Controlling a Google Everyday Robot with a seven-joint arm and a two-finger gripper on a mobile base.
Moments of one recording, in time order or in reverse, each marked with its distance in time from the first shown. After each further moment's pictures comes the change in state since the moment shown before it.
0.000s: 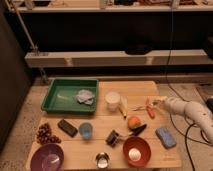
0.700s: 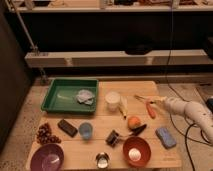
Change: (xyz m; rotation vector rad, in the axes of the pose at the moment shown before) arm 0.000 0.000 0.000 0.000 0.000 0.000
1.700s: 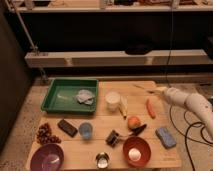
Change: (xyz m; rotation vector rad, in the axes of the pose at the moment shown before) arm 0.011 -0.089 -0.010 0.133 0.010 -0.048
